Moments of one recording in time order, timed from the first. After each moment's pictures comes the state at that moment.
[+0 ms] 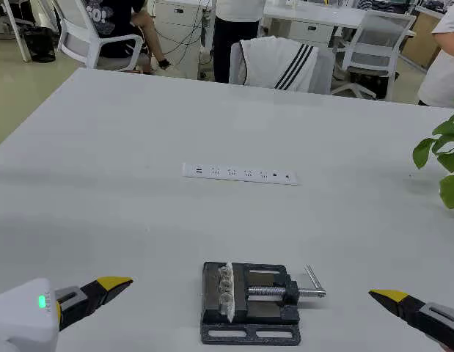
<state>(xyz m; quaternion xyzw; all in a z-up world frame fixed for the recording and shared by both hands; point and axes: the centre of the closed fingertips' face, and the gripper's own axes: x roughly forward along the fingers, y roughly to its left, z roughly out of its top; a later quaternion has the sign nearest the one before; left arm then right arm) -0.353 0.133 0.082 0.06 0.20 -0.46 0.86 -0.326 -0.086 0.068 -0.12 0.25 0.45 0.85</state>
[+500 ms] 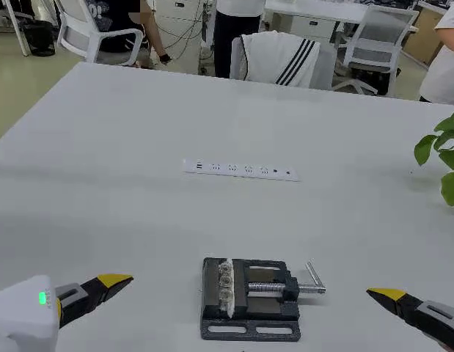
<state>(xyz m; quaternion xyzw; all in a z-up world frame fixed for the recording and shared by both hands) -0.352 0.132 0.080 0.06 0.20 -0.47 0.86 -0.326 -0.086 0.063 -0.12 0.25 0.45 0.85</state>
